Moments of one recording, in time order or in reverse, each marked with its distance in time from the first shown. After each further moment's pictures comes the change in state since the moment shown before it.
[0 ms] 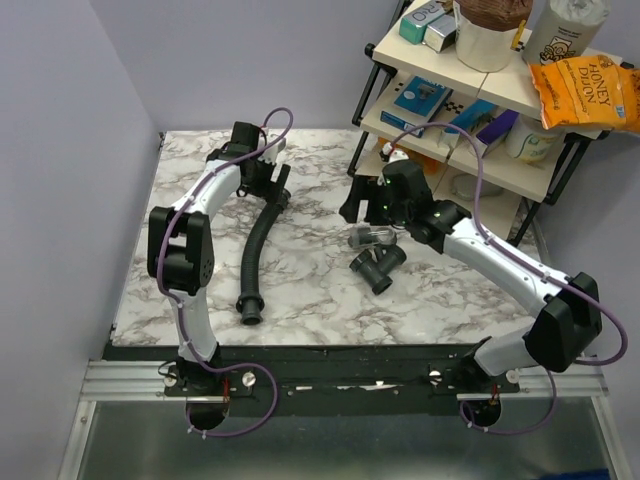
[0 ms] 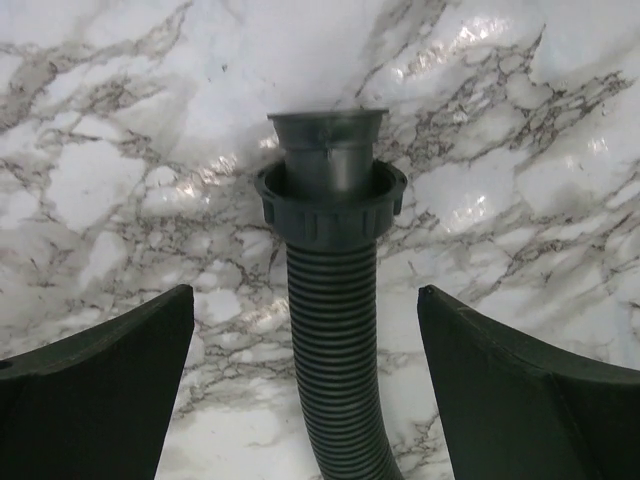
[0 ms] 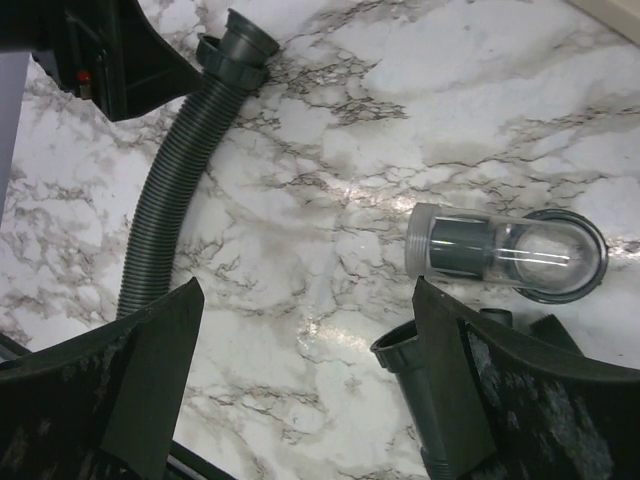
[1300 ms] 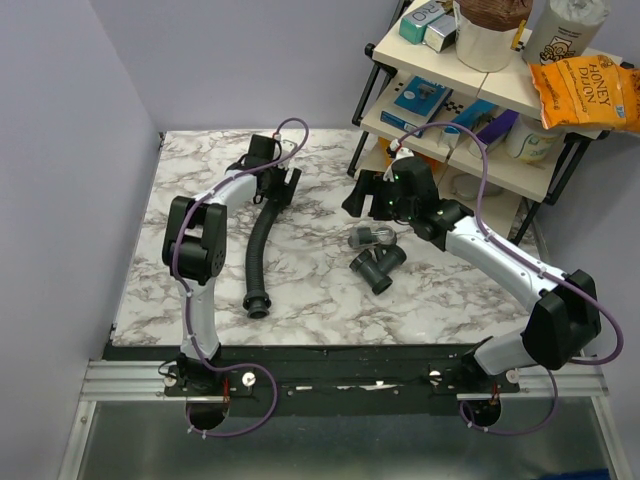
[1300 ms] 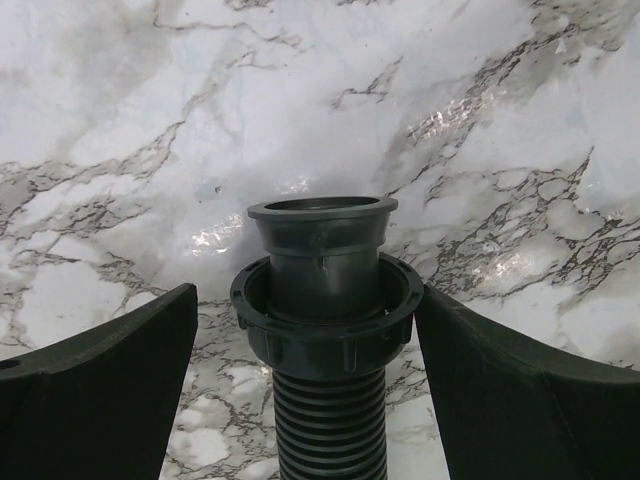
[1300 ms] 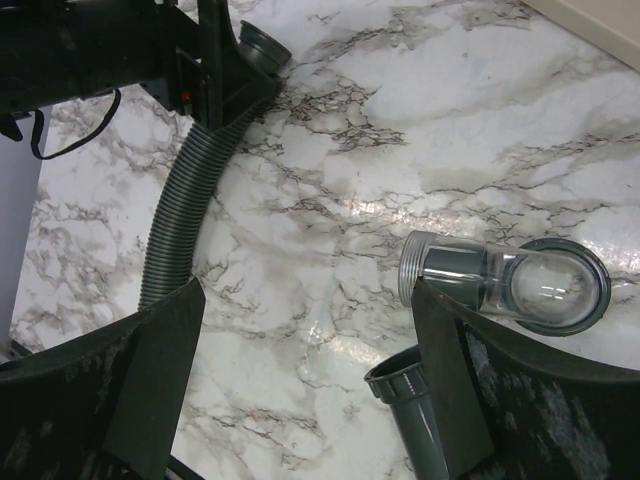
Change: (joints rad) left arm -0.059 0.137 -0.040 0.309 -0.077 -0.038; right arm -0.084 -0.004 -0.061 0.109 -0.087 0.000
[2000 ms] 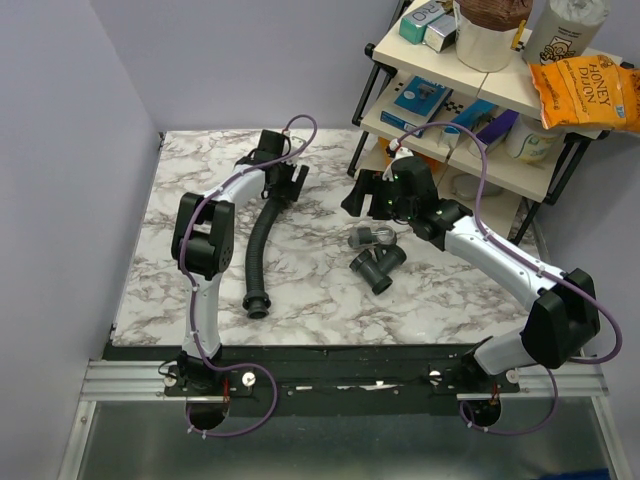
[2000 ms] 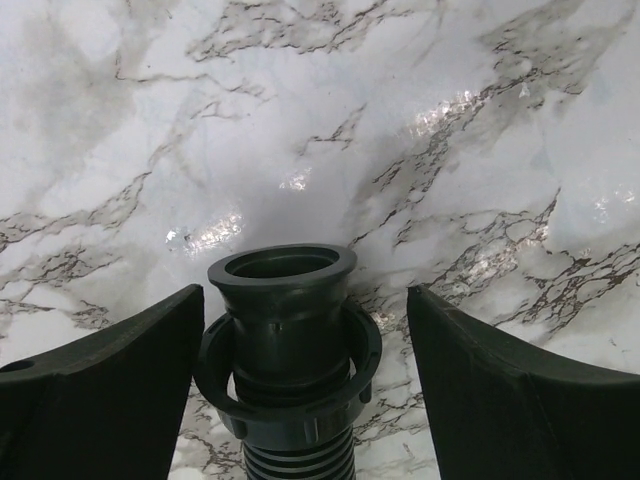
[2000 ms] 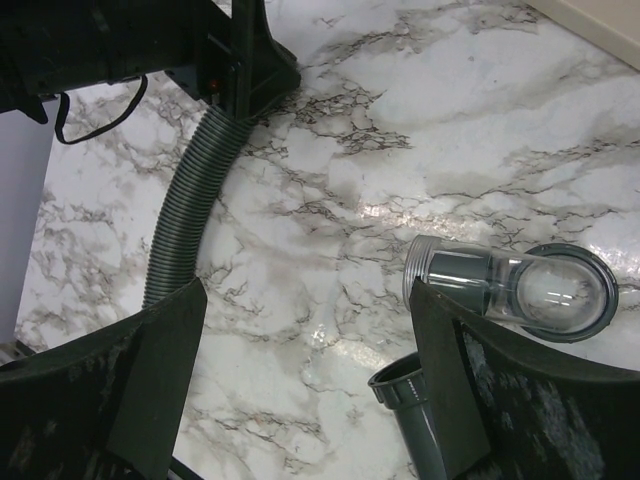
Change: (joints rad) left arm -0.026 0.085 0.130 -0.065 -0.005 -0.011; right arm 0.000 0.006 -0.001 0.018 -0.008 0.003
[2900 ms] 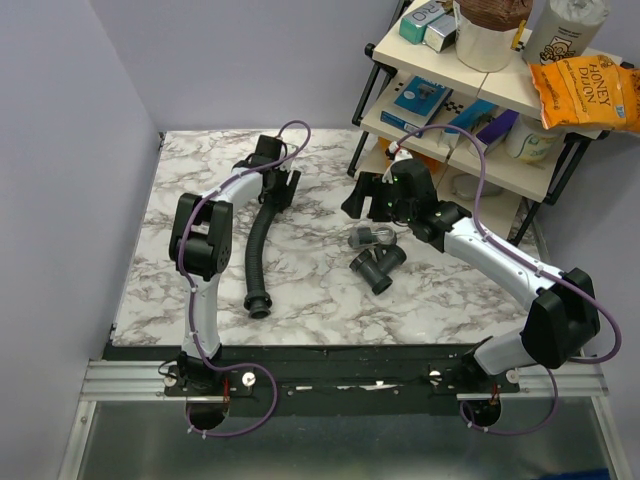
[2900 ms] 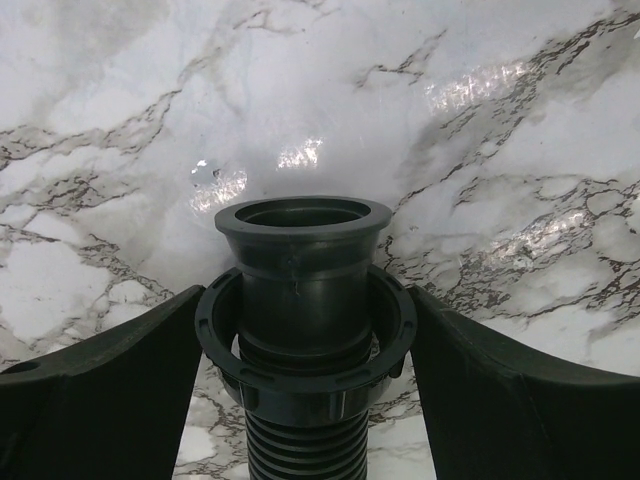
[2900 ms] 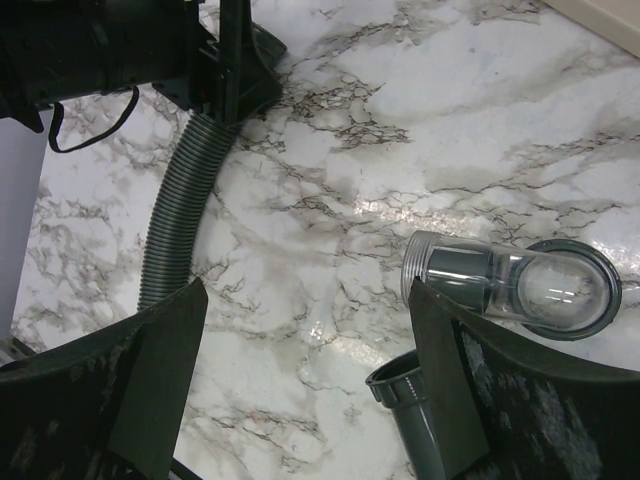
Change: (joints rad) left arm 0.006 -0.016 -0.058 -0.024 -0.089 -0.042; right arm 0.000 0.000 -0.023 0.014 -0.005 0.000
